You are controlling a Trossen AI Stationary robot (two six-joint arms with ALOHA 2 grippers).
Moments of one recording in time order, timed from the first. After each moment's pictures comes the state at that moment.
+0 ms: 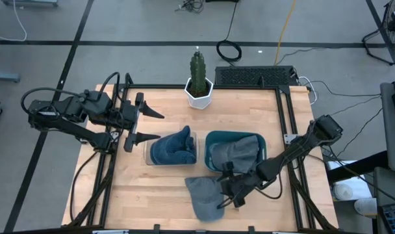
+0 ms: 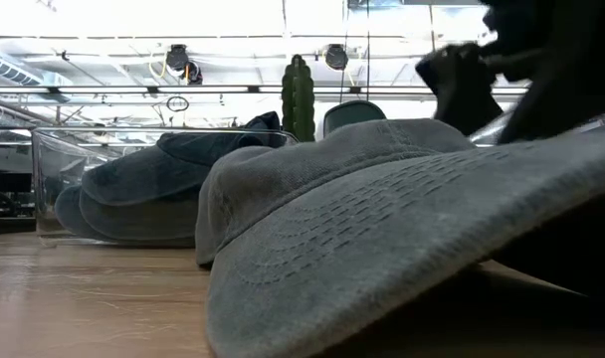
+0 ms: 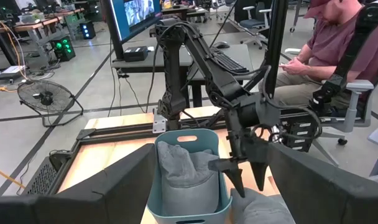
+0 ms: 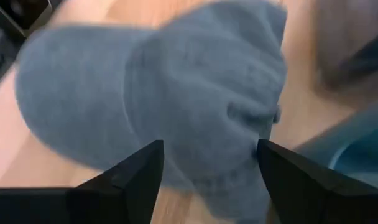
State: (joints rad) left arm -0.16 1.01 1.34 -0.52 -0.05 0.05; right arm 0.58 1.66 0.99 -0.11 0.28 0.15
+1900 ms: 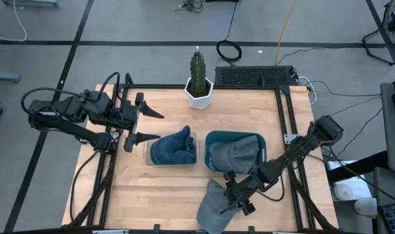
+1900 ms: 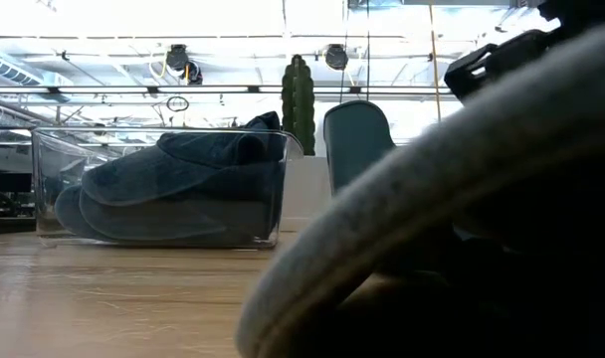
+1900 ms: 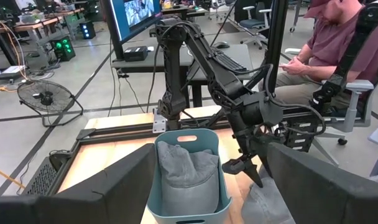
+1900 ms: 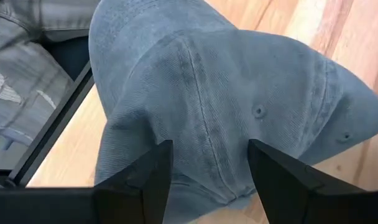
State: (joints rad) left arm -0.16 1.01 1.34 -0.52 -0.05 0.05; right arm 0.61 1.66 0.99 -0.13 0.00 0.17
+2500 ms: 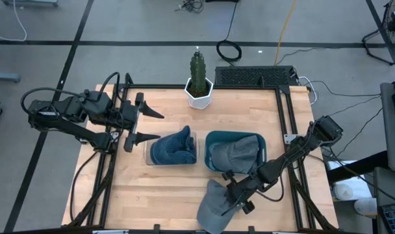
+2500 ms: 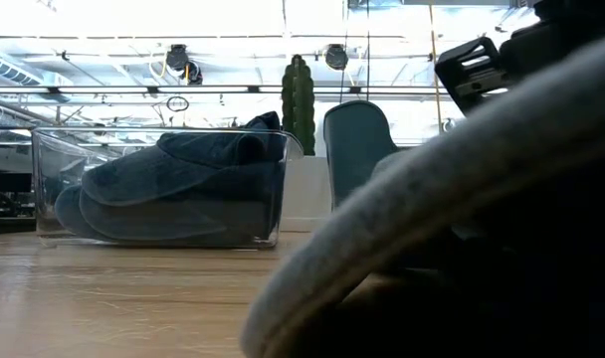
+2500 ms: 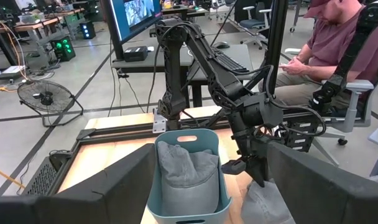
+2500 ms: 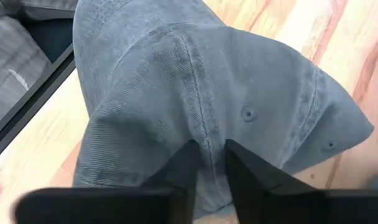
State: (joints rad) left arm -0.16 1.01 1.34 -0.52 -0.05 0.05; right arm 0.61 1.67 0.99 -0.13 0.05 0.05
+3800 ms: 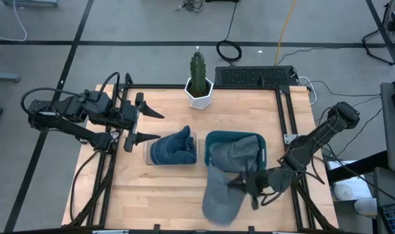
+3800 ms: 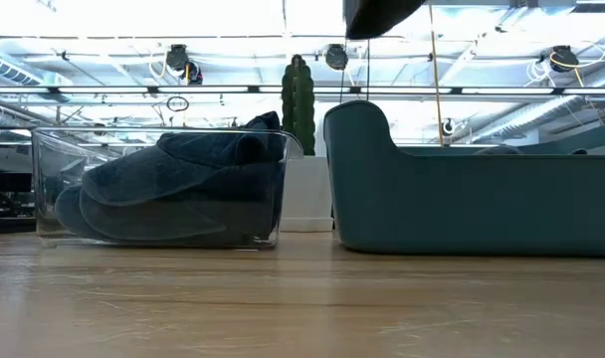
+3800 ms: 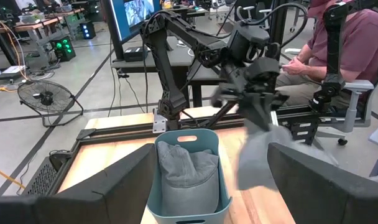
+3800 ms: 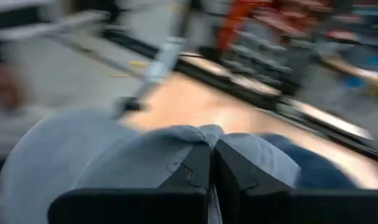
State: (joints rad) left arm -0.16 1.01 1.34 -0.52 -0.05 0.05; right arm 0.71 1.30 0.99 0.06 0.48 -0.12
